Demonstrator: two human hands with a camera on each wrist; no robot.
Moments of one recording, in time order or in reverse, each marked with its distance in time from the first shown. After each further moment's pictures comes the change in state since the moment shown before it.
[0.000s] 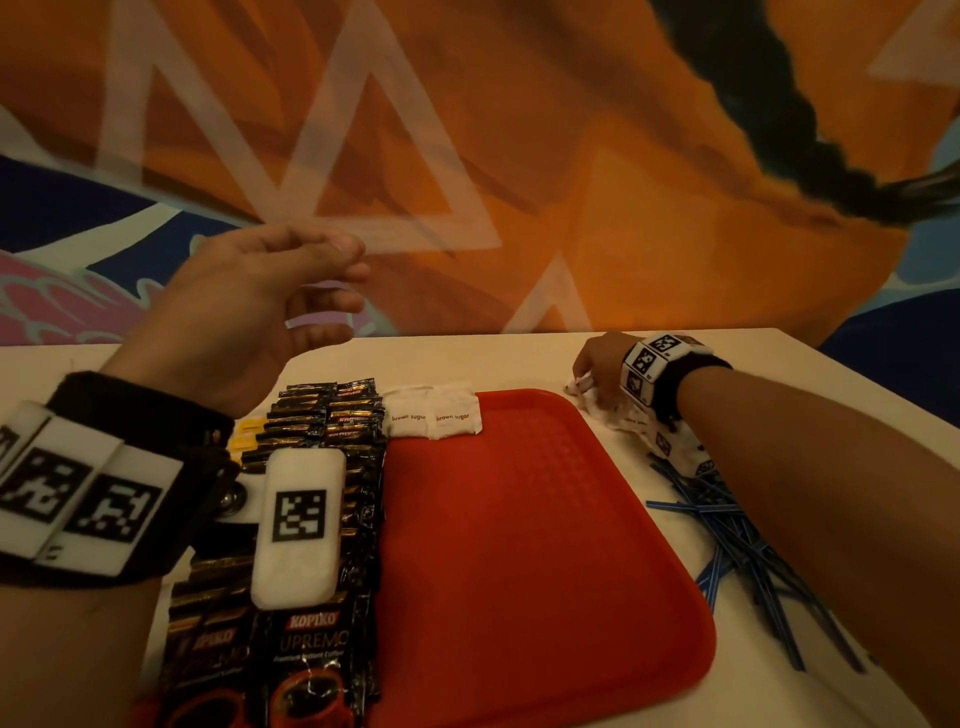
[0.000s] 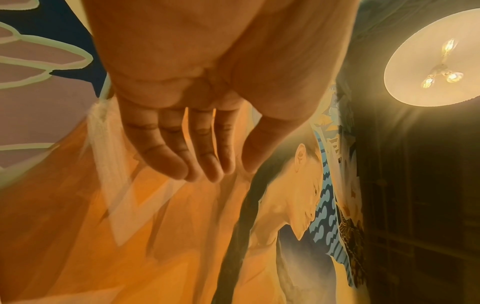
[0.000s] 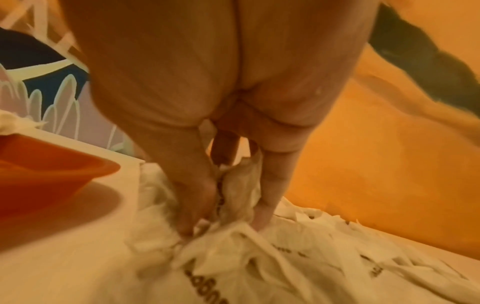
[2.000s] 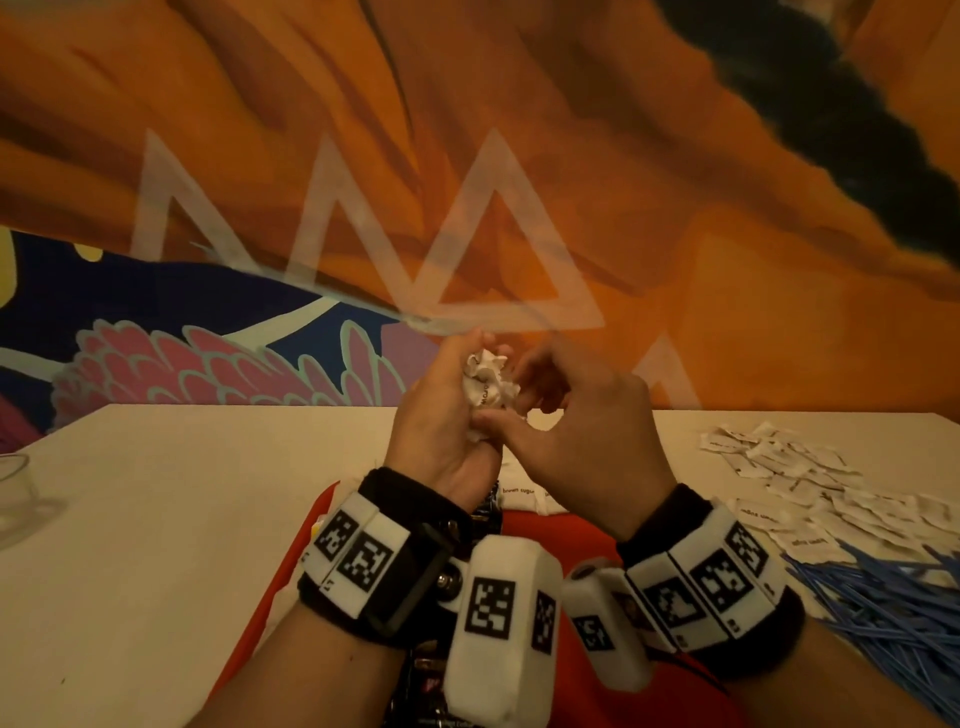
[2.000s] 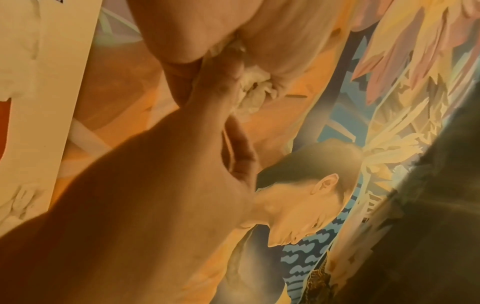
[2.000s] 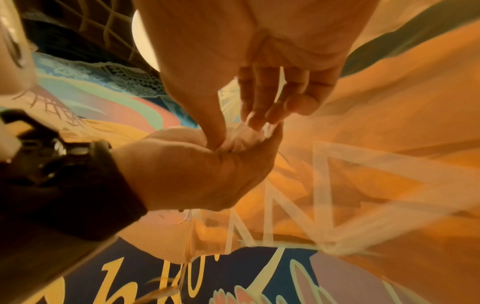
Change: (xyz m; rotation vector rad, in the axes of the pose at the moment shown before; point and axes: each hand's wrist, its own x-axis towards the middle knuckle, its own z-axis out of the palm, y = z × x) left_hand 0.003 -0.019 0.030 -0.790 0.059 -0.182; right_hand -0.138 -0.174 -0.062 0.967 1.053 -0.529
